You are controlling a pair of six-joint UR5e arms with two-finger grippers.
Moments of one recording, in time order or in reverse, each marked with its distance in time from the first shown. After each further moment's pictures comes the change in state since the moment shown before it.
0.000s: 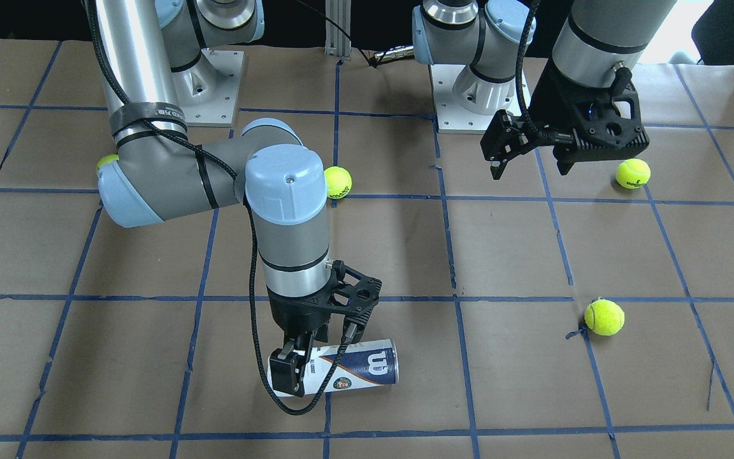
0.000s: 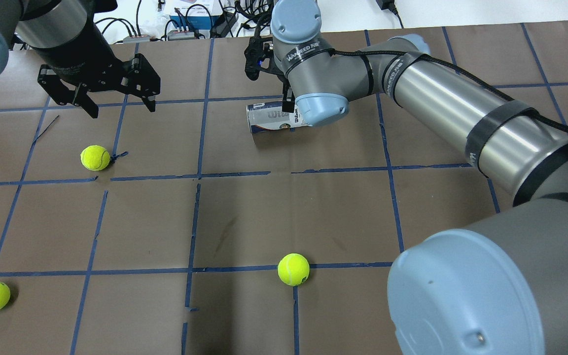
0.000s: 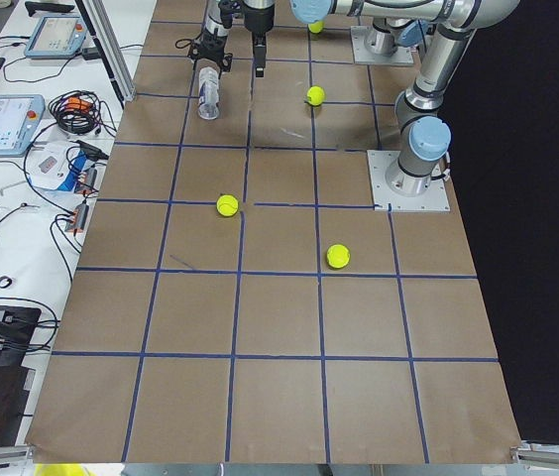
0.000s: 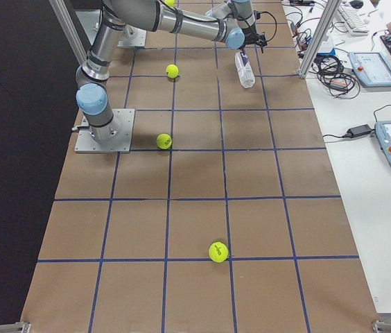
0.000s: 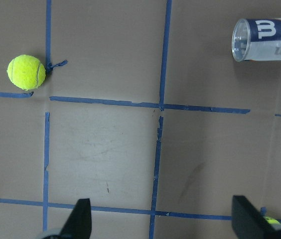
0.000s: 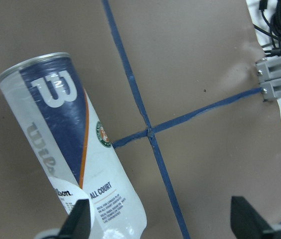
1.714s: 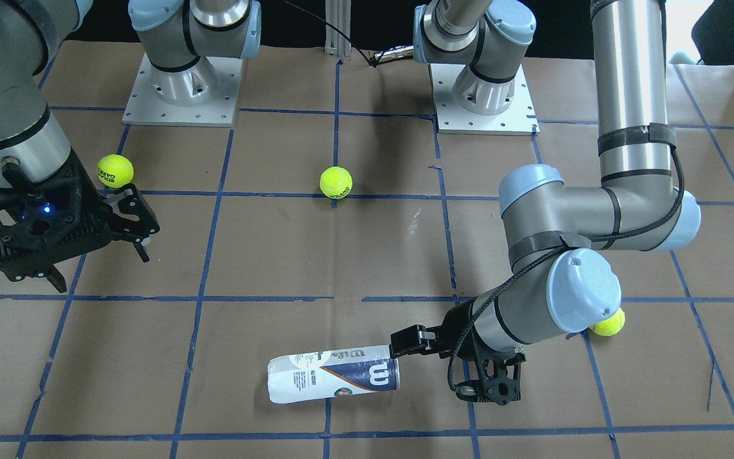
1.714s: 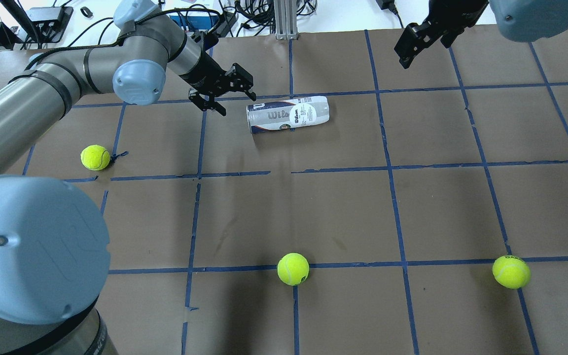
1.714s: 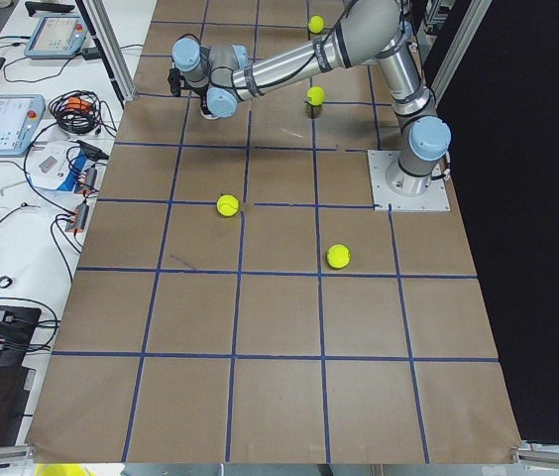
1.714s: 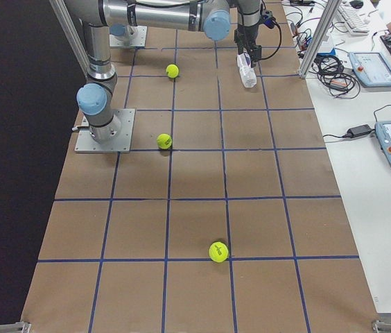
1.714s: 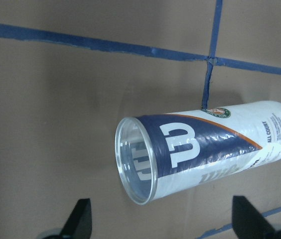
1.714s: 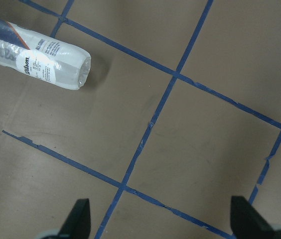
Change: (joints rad) left arm -0.017 -0.559 0.050 0.499 -0.539 -0.005; right arm -0.341 -0.336 0.044 0.536 0.127 0.428
